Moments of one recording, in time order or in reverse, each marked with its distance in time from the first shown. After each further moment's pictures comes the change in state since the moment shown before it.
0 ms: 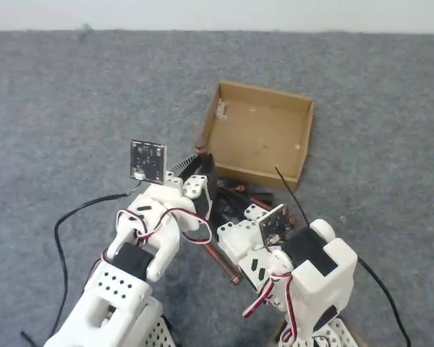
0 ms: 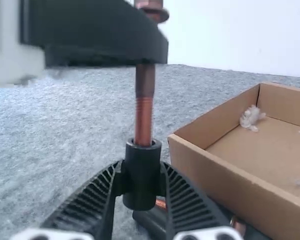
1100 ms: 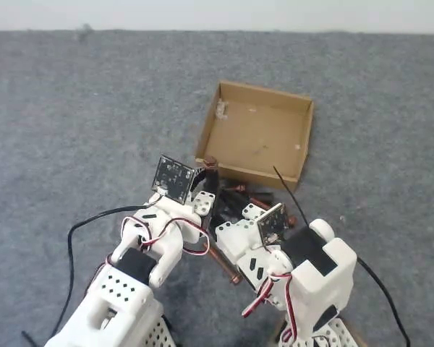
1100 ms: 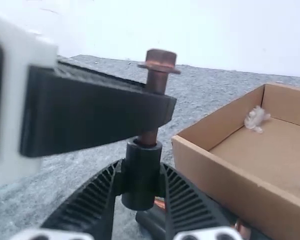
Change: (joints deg) left arm 1.1 -0.6 4.4 0.5 -15.6; right arm -0.1 0.1 -0.9 0.5 -0.2
